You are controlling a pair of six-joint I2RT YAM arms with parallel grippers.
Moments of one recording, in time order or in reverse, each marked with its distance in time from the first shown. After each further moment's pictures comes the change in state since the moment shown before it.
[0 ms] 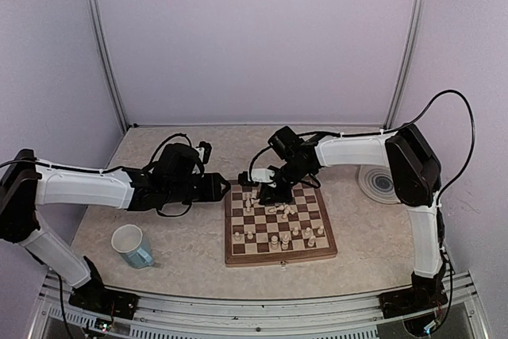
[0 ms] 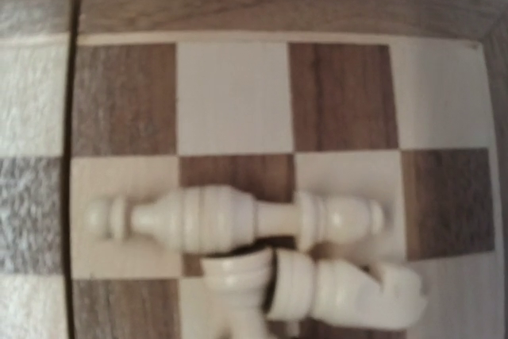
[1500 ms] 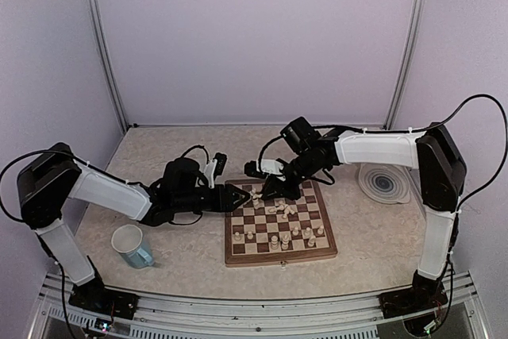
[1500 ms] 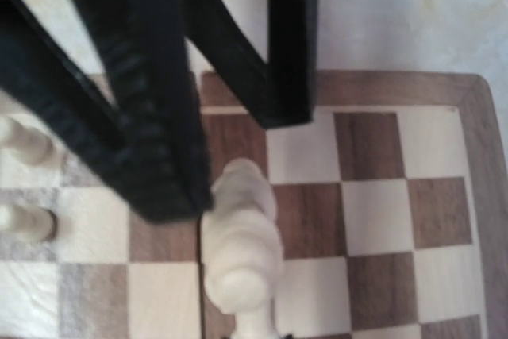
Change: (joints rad) left arm 0.032 0.201 -0.097 0.489 0.340 0.001; right arm -0.008 -0.196 -0.139 0.034 -0.100 0.055
